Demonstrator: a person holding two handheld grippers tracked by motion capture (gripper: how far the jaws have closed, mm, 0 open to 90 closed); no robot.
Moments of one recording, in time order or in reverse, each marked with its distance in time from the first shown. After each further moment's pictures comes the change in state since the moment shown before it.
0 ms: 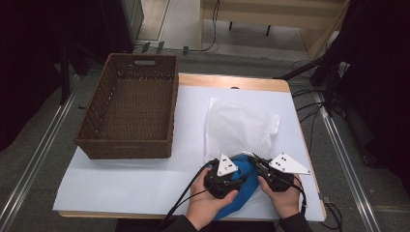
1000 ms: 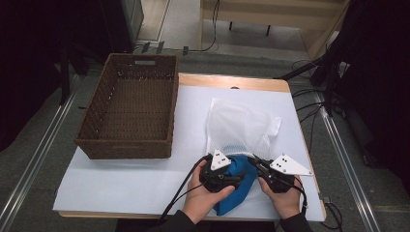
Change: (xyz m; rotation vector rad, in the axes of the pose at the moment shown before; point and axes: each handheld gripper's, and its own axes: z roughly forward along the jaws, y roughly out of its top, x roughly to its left) left arm 0.015 -0.004 -0.013 -0.075 0.055 -0.009; right arm 0.000 -0.001 -0.003 -0.012 0.015 -0.007
